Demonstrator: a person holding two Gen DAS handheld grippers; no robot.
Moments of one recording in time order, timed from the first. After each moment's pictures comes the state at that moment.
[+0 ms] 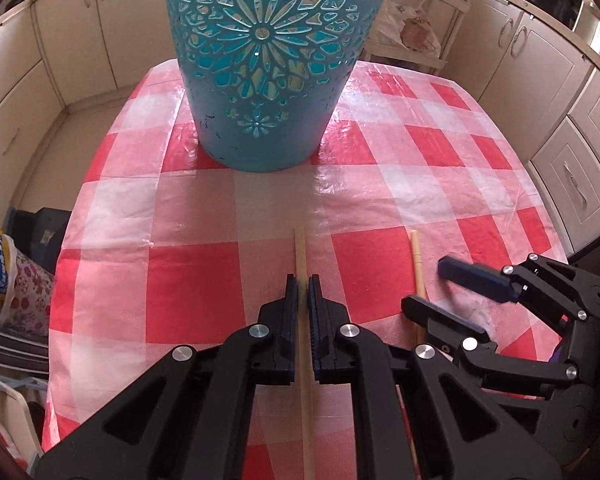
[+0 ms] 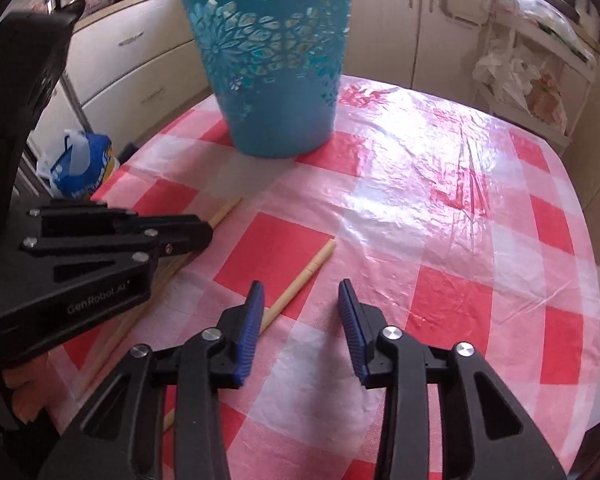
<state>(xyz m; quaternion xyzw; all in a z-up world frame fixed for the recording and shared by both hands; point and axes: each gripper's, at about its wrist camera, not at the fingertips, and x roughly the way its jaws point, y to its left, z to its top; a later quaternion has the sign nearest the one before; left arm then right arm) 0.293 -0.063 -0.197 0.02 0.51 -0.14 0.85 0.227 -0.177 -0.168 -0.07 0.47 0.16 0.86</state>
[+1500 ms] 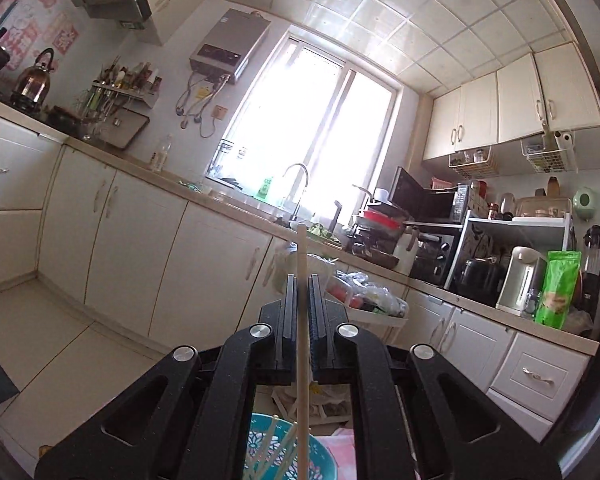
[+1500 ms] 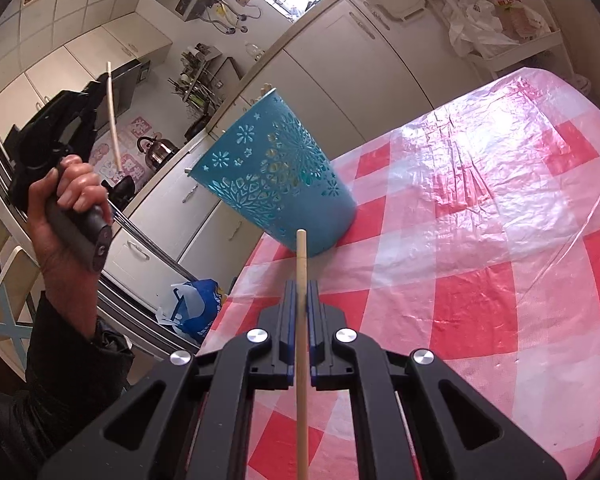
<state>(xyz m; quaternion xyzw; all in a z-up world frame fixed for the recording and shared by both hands) 0.329 0.018 0.052 -0.19 0.01 -0.18 0.97 0.210 -0.271 -0.156 0.29 0.32 0.25 0.87</state>
